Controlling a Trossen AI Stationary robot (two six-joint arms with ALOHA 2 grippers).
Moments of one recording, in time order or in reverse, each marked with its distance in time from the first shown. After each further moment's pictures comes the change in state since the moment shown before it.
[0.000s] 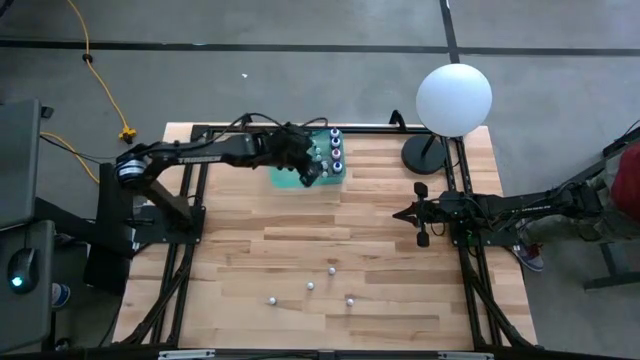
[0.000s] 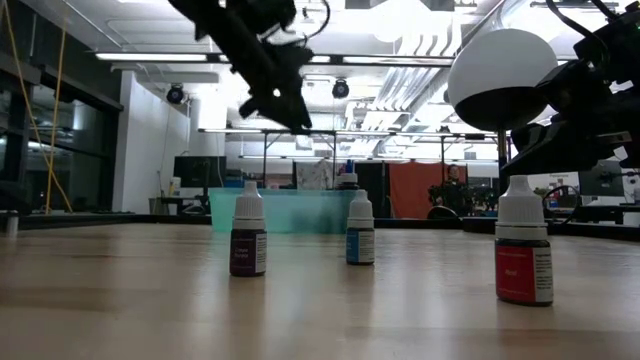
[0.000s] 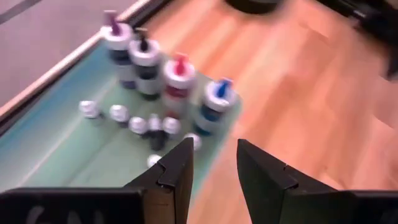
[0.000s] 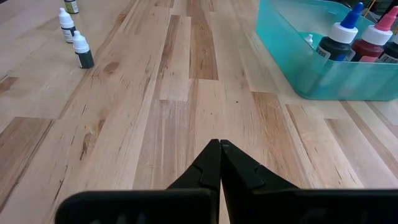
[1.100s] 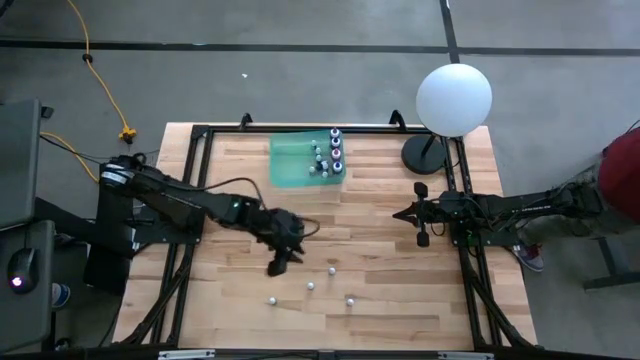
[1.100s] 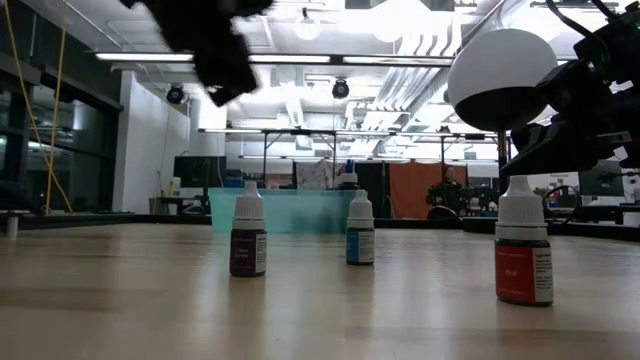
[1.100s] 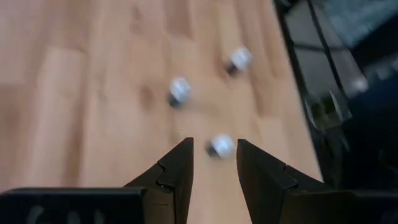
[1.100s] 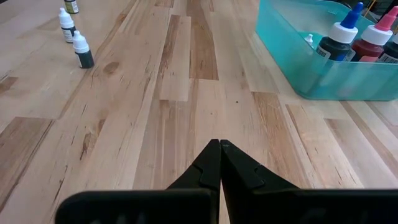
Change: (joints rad) left arm -0.559 -0.102 -0.251 0.158 0.277 -0.038; right arm 0.000 0.000 0.000 0.000 0.000 0.000
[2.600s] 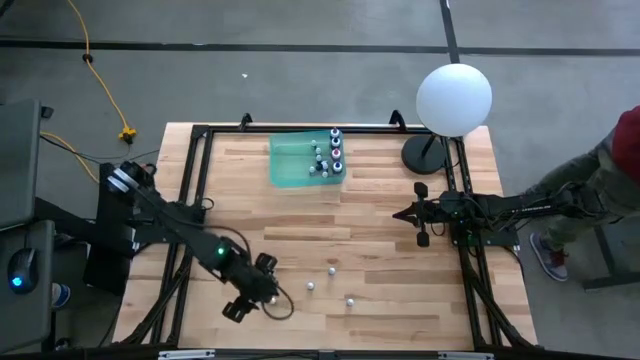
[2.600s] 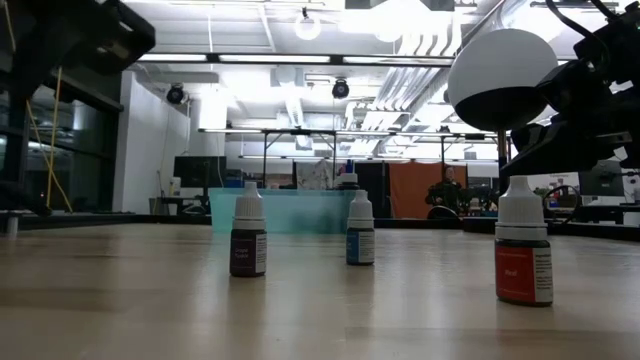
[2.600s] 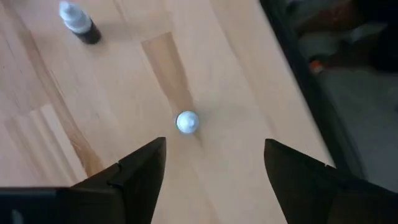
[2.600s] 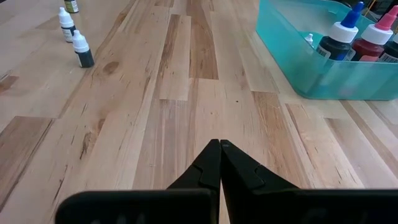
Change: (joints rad) left arm -0.388 0.080 0.109 -0.370 -0.078 0.103; right arm 0.000 0.000 0.000 -0.002 0.000 0.000
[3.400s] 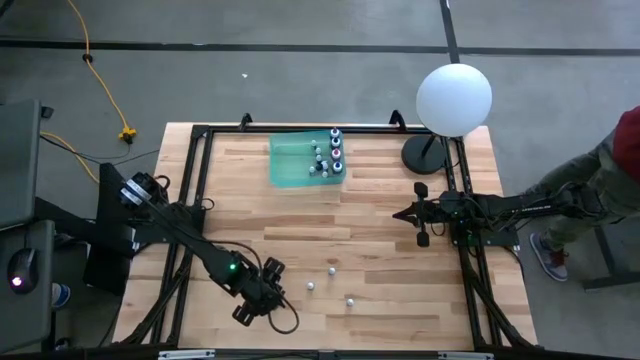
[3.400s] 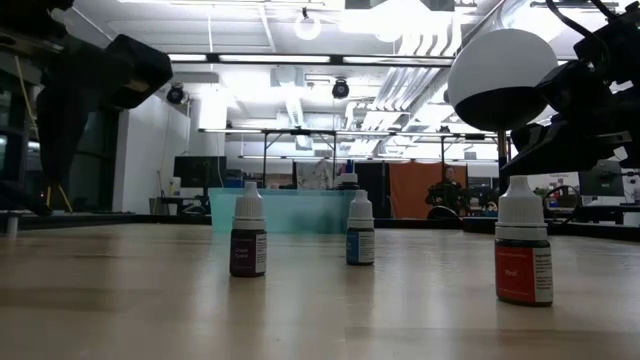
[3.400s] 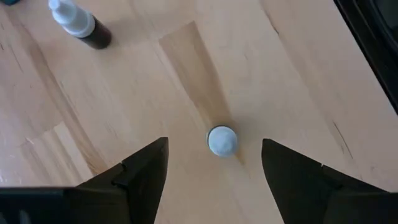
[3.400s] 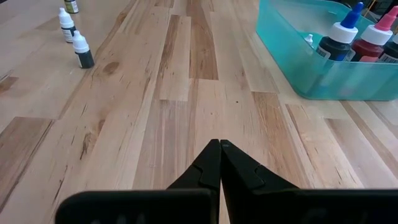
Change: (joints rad) left arm -0.039 0.151 0.007 0.068 -0.156 0.090; right arm 0.000 0.000 0.000 0.003 0.000 0.000
